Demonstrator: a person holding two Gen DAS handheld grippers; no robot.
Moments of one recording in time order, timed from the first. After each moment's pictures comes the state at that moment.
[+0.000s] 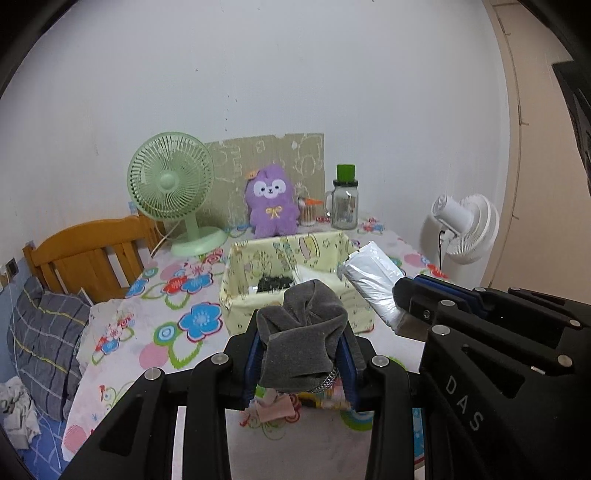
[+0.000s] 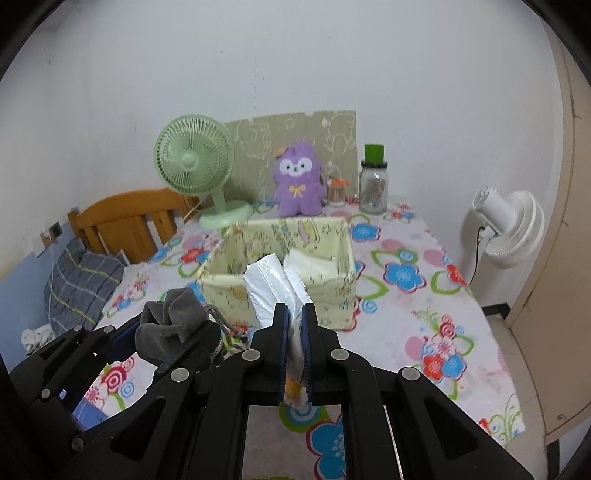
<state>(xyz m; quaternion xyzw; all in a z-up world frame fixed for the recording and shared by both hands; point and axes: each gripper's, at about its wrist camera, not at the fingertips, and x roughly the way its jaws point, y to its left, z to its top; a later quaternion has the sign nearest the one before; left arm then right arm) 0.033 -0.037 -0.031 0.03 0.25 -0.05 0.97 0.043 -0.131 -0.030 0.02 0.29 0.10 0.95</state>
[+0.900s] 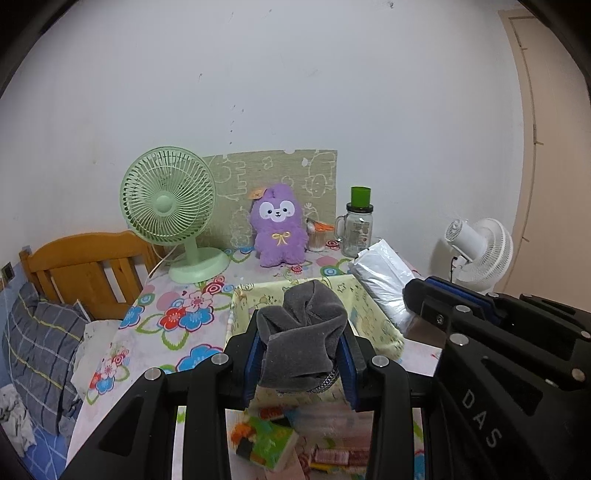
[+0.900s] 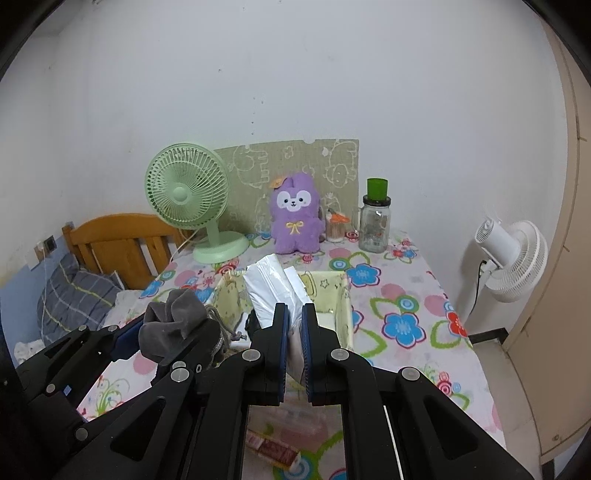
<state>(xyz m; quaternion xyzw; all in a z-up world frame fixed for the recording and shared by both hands) 0.104 -0.030 -0.006 0.01 0.24 -0.04 0.97 0.105 -0.125 -0.001 0.02 0.26 0.10 0.96</state>
